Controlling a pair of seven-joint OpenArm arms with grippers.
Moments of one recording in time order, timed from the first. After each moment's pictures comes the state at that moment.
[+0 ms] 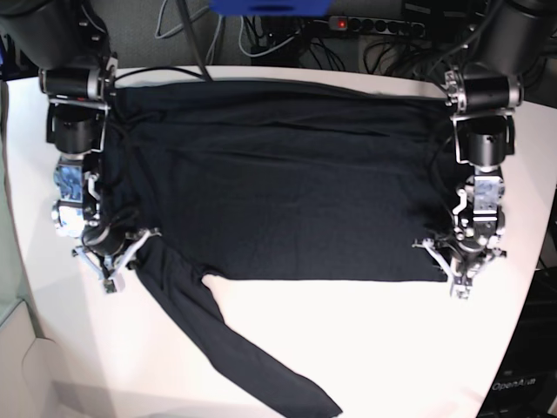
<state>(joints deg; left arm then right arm) -28.4 -16.0 -6.5 38.8 8.4 -13.7 16.9 24.2 13.7 9.8 43.7 -6.0 28.6 -16.2</state>
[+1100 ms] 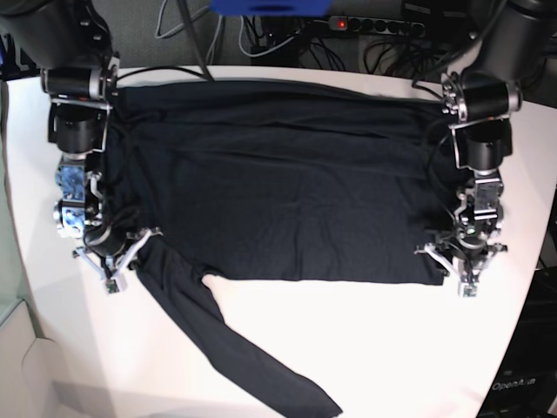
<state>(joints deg) -30.4 -15.0 -11.6 30.4 8.4 -12.4 7.0 24.0 13.4 9.9 43.9 -7.5 28.6 -15.7</state>
